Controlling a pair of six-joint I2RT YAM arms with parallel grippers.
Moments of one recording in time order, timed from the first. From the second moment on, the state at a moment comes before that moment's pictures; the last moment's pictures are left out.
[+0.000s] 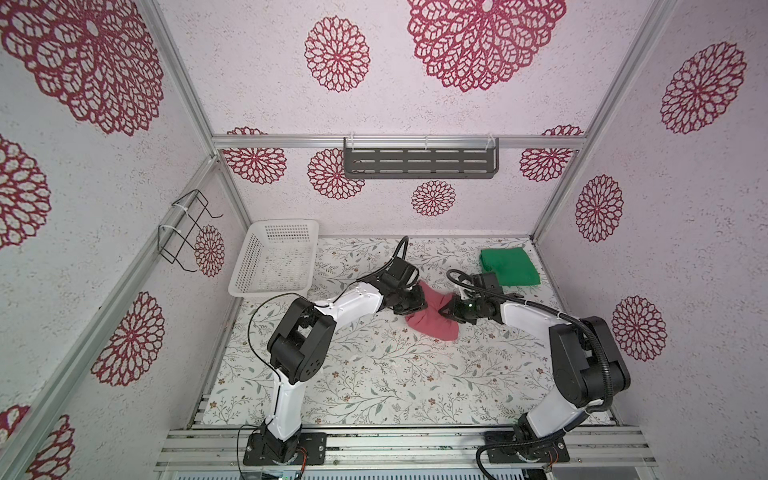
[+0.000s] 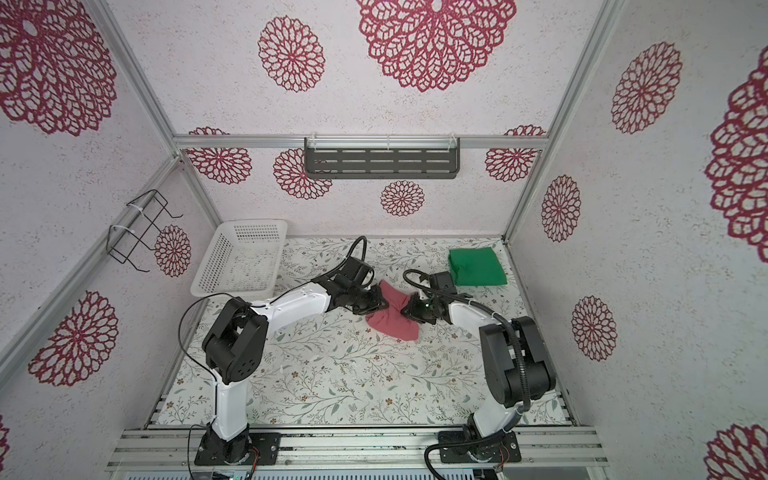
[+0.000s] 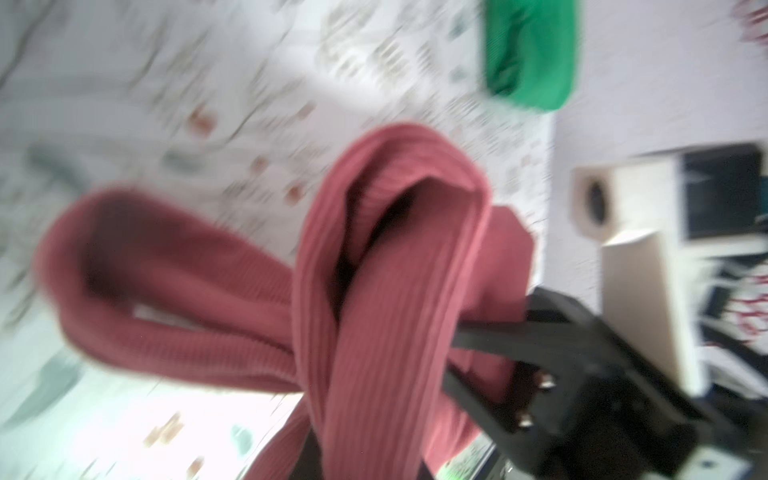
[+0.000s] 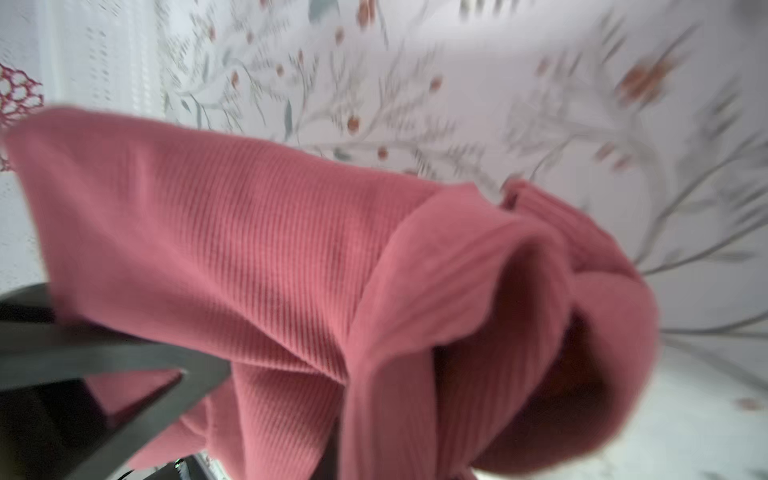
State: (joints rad) left arm -0.68 2.06 1.56 -0.32 0.34 -0.81; right arm 0.25 1.64 0.97 -0.28 -0.51 0.46
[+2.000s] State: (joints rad) left arm -0.82 2.90 2.34 0.57 0.01 -0.68; right arm -0.39 2.42 2.27 -0.76 -0.55 -0.20
